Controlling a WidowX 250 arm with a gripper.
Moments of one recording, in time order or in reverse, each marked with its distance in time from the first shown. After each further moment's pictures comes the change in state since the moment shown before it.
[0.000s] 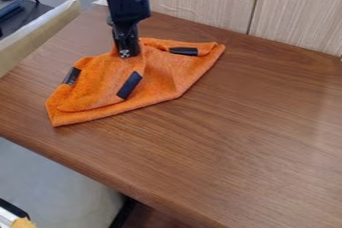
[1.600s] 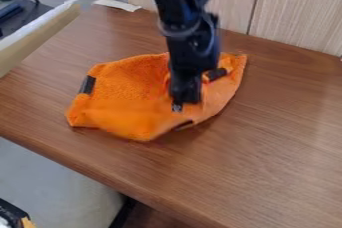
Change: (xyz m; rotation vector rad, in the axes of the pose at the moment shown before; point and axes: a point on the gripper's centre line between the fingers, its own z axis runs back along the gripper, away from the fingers) arm 0.074 -0.103 -0.002 -0.013 -0.068 -0.341
